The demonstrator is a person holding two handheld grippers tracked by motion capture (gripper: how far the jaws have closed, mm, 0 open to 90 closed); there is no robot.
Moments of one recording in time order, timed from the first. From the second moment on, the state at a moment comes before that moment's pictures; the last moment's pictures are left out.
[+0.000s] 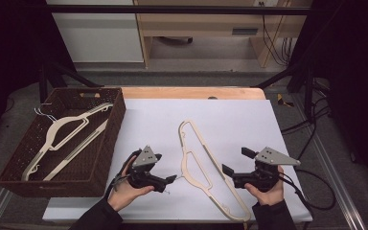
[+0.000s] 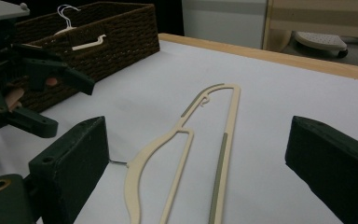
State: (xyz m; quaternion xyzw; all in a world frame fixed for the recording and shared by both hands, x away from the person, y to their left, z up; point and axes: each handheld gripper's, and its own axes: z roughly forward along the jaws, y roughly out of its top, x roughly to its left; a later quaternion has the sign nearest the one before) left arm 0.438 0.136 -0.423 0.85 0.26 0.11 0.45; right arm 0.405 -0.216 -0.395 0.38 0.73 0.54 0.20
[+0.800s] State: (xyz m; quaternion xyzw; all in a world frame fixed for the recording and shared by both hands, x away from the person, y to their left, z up) left arm 0.451 0.107 -0.473 0.89 0.25 0.09 0.38; right arm 0.407 -0.198 -0.403 0.36 0.75 0.53 0.19
